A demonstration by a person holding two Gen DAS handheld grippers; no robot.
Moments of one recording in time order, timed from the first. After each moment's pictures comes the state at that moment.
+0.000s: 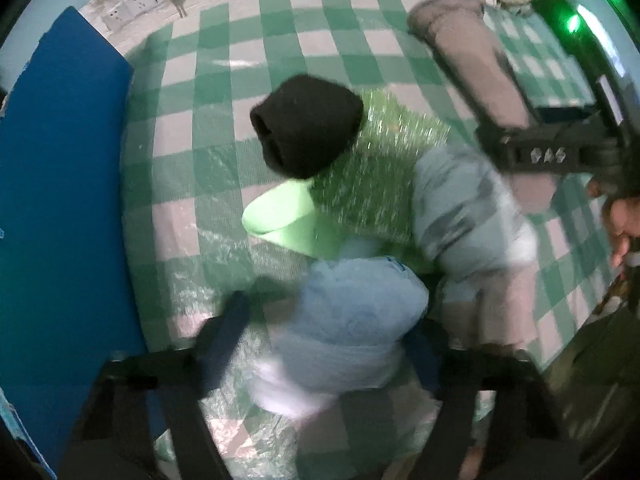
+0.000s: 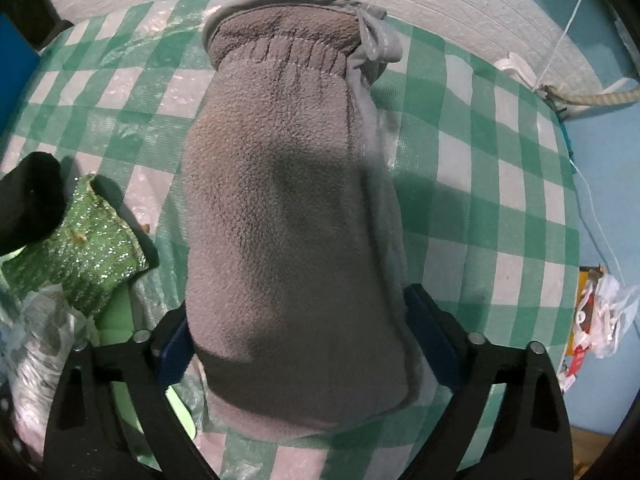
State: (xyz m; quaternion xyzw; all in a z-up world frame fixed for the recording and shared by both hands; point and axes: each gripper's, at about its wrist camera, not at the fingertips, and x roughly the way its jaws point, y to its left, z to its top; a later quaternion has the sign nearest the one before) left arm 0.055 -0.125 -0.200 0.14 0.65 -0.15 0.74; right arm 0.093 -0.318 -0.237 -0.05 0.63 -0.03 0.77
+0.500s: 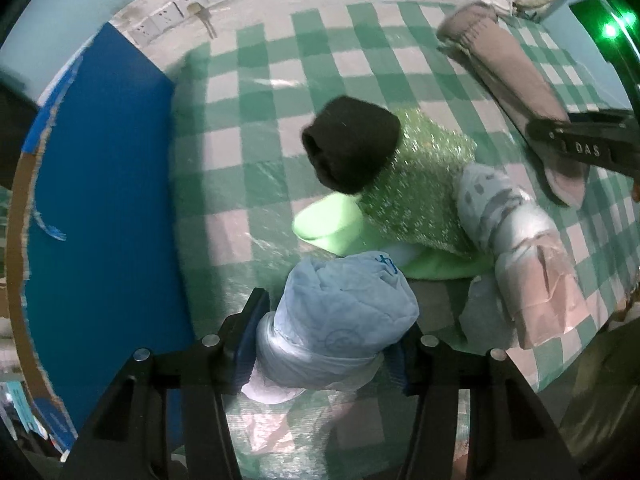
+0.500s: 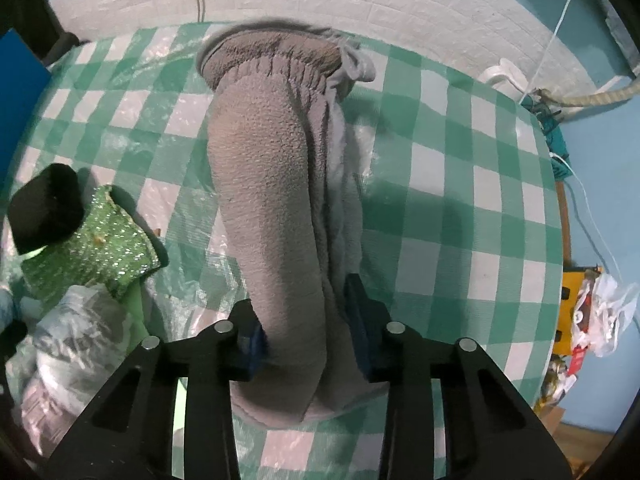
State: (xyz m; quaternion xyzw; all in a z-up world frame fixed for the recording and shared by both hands) left arm 0.060 -0.123 -0.198 0.17 0.62 -0.11 0.76; right arm 0.080 -0.320 -0.209 -0.04 0.62 -0.03 0.79
